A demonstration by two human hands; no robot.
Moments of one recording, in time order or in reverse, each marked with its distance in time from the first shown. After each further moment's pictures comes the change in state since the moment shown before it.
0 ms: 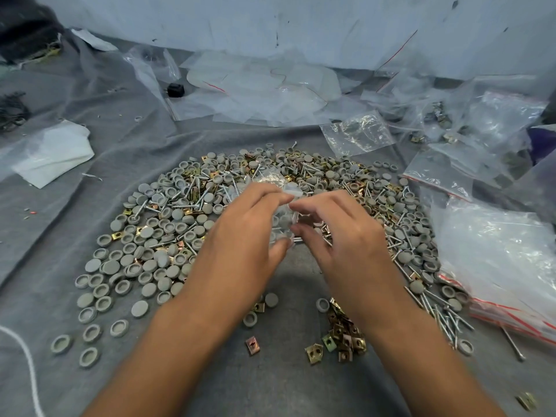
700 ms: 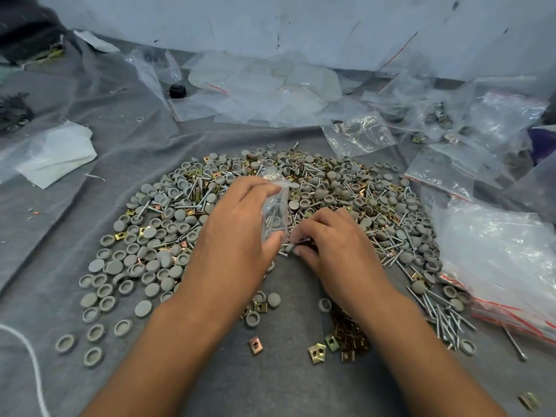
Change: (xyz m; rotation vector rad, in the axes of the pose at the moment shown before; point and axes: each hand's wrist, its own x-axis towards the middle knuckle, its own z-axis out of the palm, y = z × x) left_hand -0.001 -0.004 -0.005 0.010 0.073 -0.083; right_hand 0.000 0.022 0.021 -0.323 -0.346 0.137
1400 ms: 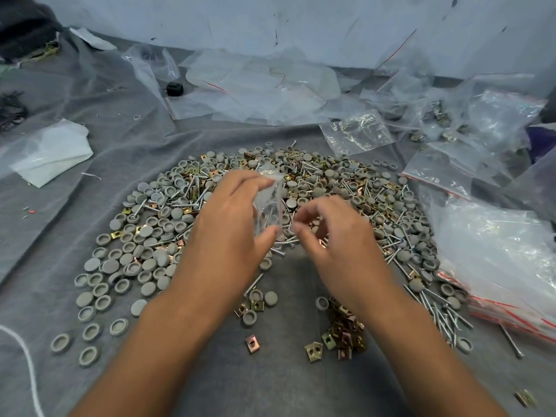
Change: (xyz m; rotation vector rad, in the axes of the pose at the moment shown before) left_hand 0.003 -0.002 -0.005 -0.002 -0.007 -0.010; right_hand -0.004 -0.008 -0.015 0.337 0.120 0.067
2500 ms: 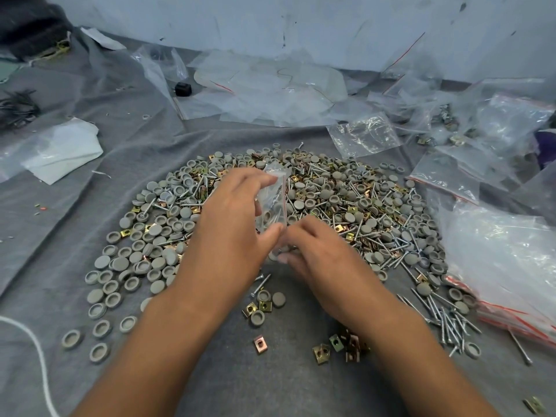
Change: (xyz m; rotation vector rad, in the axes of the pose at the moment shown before) left_hand 0.002 -0.005 -0.004 -0.047 0.026 -0.008; right_hand -0.004 -0.003 0.014 -0.210 -0.275 -0.201
